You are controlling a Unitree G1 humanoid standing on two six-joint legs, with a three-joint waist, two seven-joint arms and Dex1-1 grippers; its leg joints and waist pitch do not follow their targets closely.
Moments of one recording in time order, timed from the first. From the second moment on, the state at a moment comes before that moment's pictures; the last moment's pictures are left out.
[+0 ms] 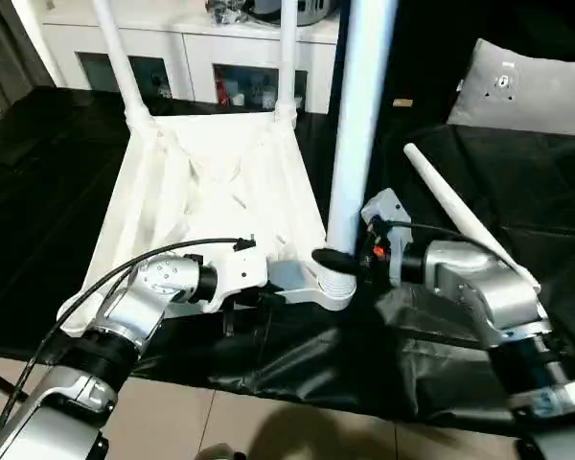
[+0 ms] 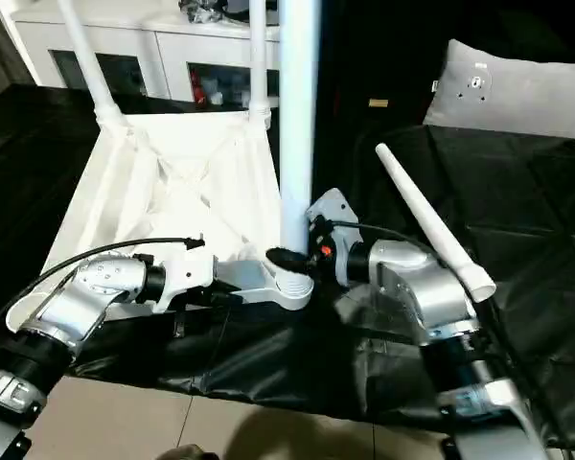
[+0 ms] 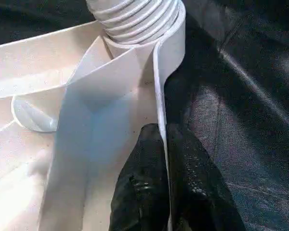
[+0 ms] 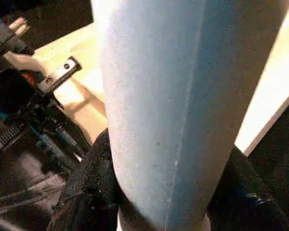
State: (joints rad) left arm -0.54 0.42 -0.37 0.55 0.07 -0.15 -1.12; right arm -0.51 -0.35 0.15 0.28 0.30 0.51 0.87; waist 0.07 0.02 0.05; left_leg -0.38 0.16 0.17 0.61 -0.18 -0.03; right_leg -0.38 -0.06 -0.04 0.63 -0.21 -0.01
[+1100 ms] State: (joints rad) left arm -0.53 0.40 -0.35 0.60 0.06 -0.14 -1.13; right arm -0.29 -0.33 0.18 0.22 0.20 0.09 0.80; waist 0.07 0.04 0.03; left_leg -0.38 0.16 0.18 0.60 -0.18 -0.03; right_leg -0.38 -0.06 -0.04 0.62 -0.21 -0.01
